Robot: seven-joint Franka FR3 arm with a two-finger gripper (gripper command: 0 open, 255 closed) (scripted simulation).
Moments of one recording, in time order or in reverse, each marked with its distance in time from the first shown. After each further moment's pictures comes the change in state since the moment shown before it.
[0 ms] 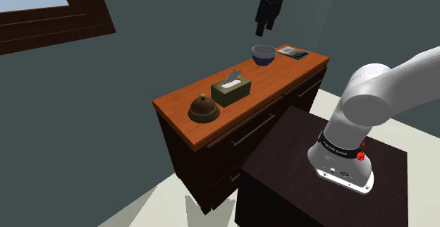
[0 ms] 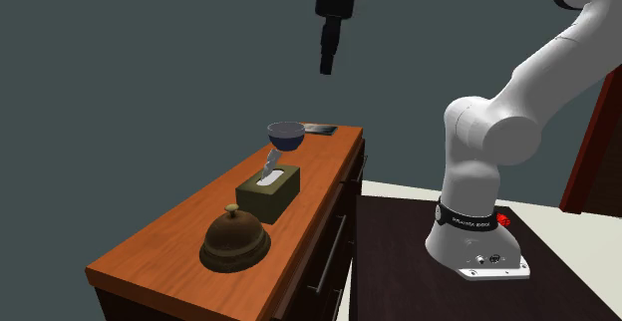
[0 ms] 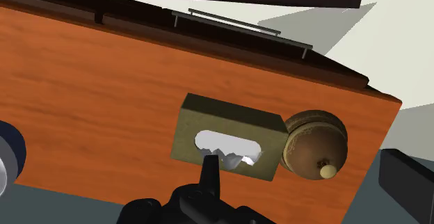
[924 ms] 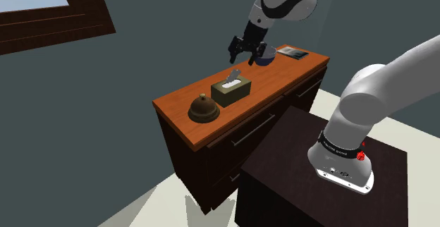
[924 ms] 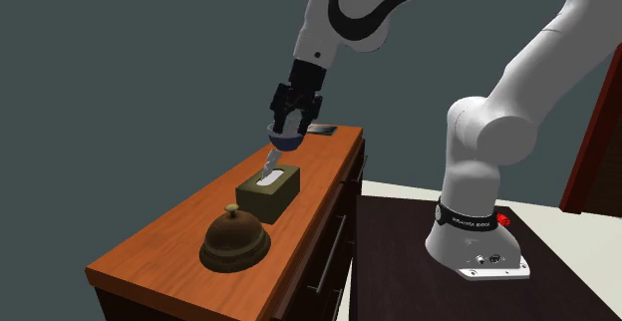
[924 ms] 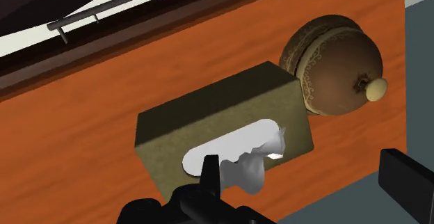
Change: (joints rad) arm -0.084 0.164 0.044 -0.302 0.254 0.601 0.380
